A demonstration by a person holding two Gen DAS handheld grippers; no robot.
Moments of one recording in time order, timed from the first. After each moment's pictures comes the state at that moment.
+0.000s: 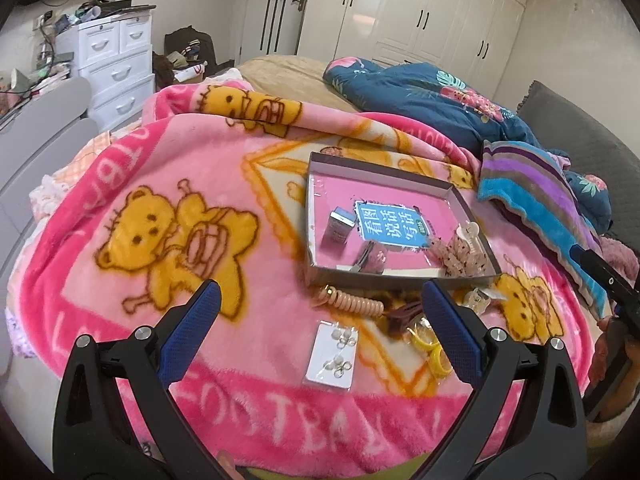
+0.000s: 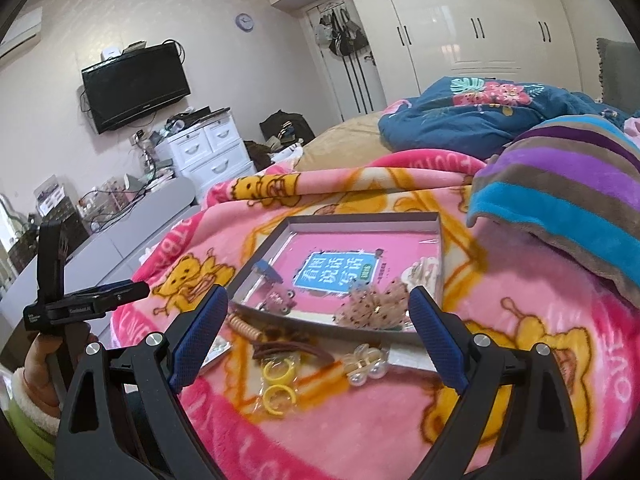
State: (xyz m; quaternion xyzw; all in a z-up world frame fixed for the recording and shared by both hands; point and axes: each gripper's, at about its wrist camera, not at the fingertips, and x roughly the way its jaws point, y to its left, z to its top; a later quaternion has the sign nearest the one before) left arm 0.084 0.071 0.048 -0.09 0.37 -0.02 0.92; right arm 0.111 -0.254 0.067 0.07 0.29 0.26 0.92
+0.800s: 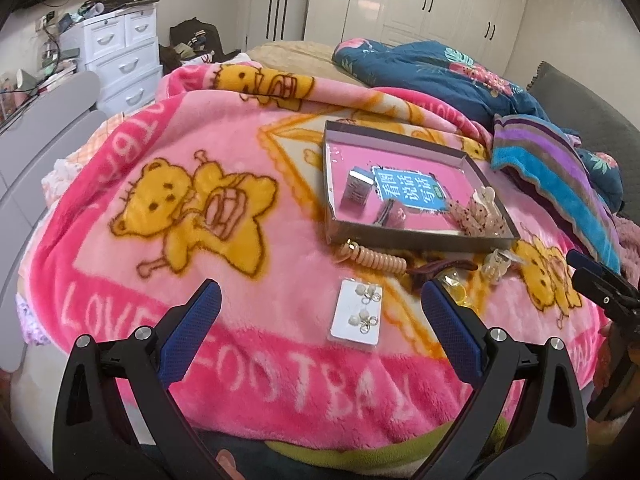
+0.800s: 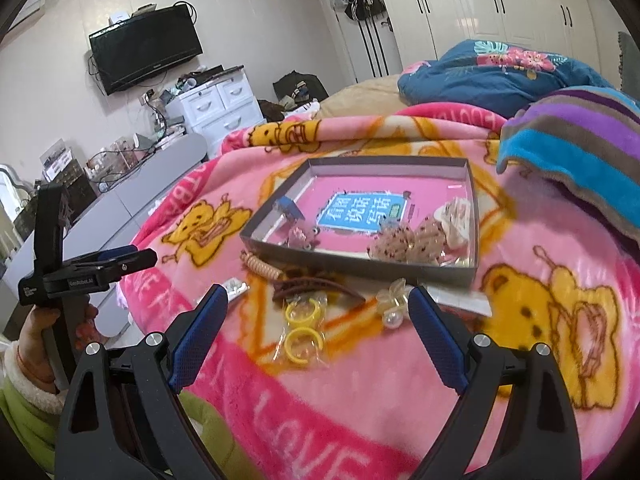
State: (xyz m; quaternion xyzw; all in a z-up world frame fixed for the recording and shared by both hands) left arm 0.061 0.071 0.023 -0.07 0.40 0.00 0.92; right arm 0.088 -0.223 0.026 0.05 0.35 0.29 0.89
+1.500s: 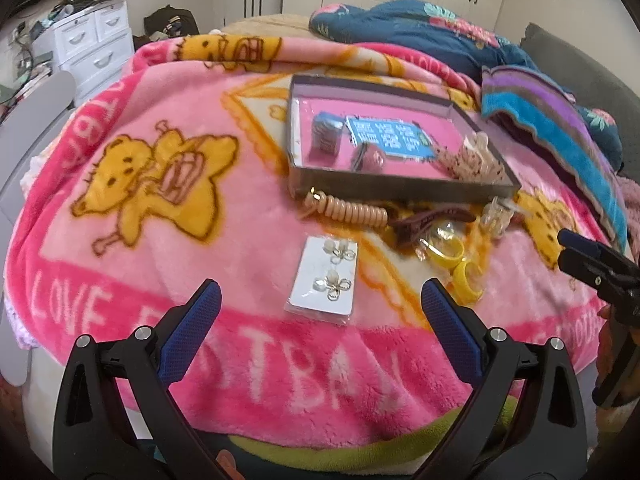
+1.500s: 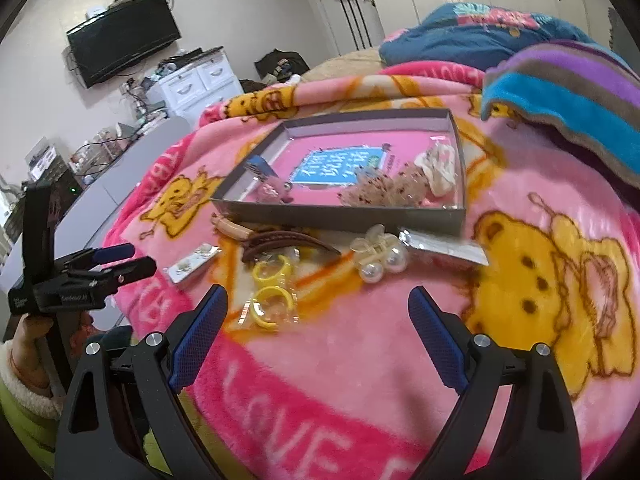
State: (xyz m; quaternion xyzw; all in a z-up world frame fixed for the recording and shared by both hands) left arm 0.071 0.035 -0.019 -0.03 0.44 -0.03 0.90; right arm 0.093 -0.234 -0.016 0.05 0.40 0.26 0.88
